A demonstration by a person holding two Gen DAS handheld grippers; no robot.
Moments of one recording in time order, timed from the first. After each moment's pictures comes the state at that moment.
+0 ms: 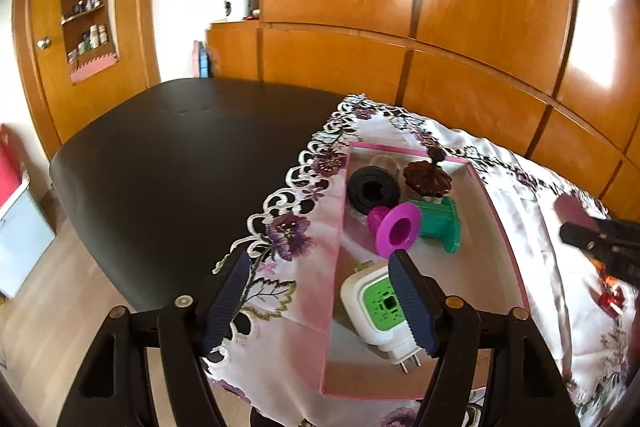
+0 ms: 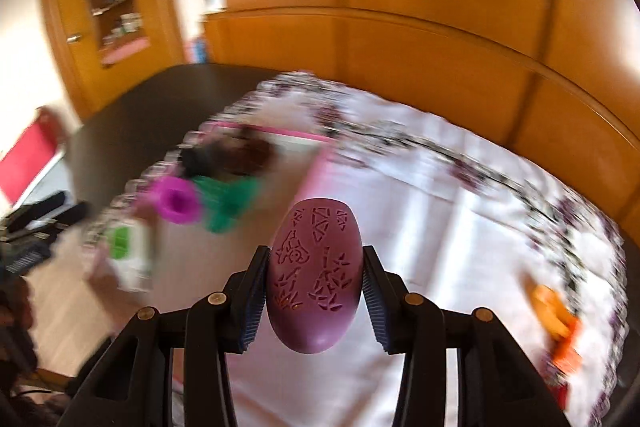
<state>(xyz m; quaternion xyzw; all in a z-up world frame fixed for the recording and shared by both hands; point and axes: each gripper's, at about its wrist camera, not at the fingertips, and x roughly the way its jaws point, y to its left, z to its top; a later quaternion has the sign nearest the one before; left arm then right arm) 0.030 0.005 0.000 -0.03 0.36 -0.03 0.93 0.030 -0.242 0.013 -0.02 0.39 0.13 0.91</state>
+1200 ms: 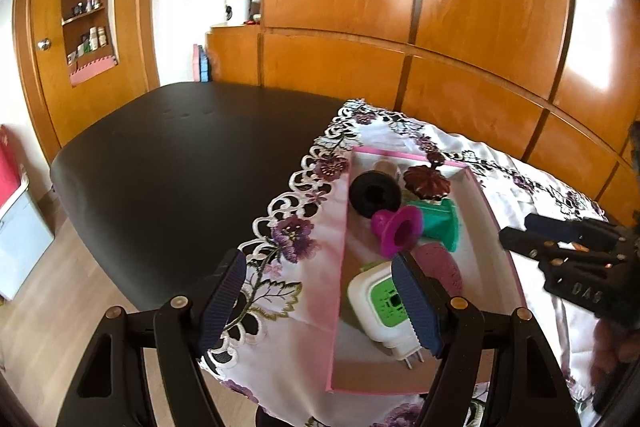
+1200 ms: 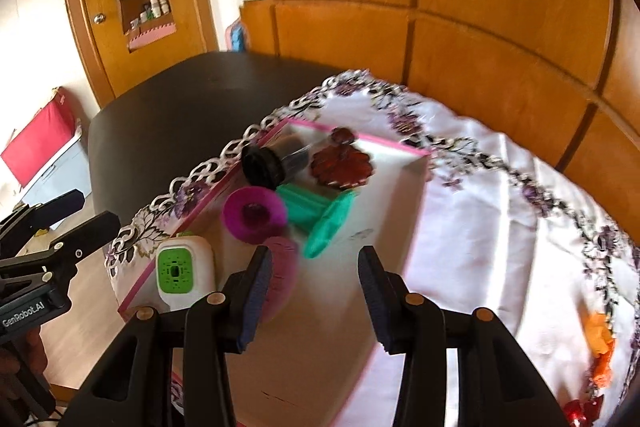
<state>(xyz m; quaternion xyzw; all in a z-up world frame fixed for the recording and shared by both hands) 0.023 0.007 0.006 -0.03 0.35 -0.04 0.93 0.041 -0.189 0.000 -0.04 0.38 0.12 0.92</state>
